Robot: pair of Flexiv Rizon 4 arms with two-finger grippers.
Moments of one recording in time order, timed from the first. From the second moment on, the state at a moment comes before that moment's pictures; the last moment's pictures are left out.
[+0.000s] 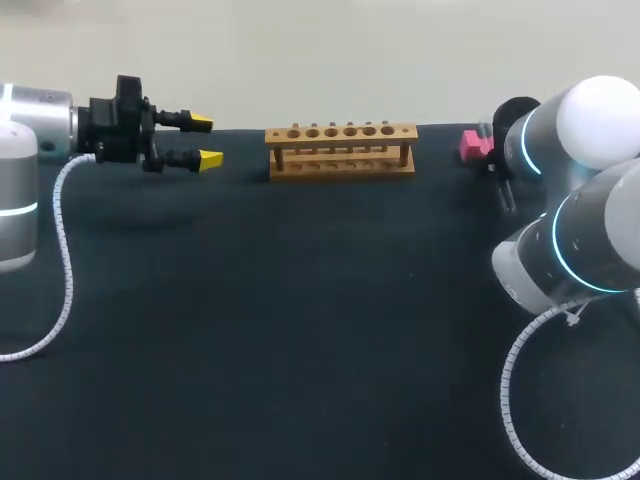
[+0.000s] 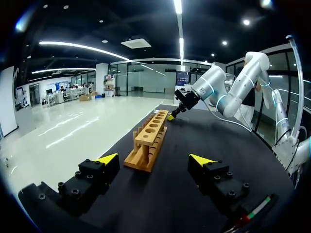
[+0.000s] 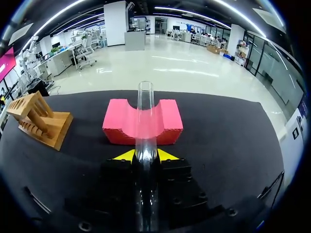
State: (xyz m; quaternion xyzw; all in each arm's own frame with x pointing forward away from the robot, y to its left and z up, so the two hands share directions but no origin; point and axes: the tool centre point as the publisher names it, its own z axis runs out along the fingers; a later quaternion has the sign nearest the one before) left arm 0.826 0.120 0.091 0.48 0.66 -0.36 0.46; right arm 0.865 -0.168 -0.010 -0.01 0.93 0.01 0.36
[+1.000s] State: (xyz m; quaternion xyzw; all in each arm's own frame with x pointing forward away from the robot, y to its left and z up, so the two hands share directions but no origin) left arm 0.825 0.120 0.091 0.48 0.66 -0.36 0.46; right arm 0.777 -0.112 0.079 0.06 0.93 0.02 0.35
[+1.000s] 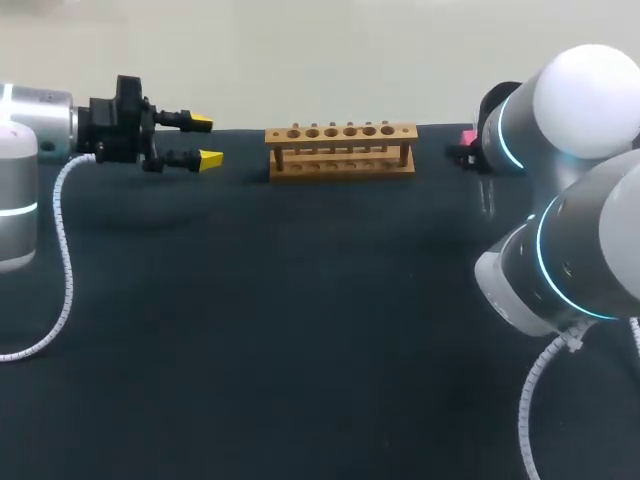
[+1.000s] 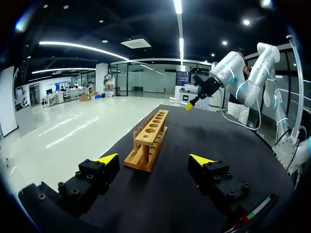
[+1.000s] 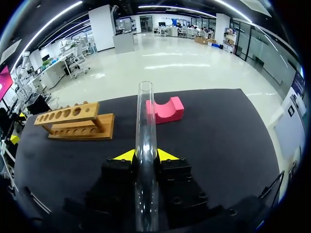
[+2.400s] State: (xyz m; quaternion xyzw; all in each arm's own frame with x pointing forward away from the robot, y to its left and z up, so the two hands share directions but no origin) left arm 0.825 0.120 0.091 0.48 0.66 -0.36 0.46; right arm 0.744 -0.053 0.142 0.08 0.93 0.05 0.37
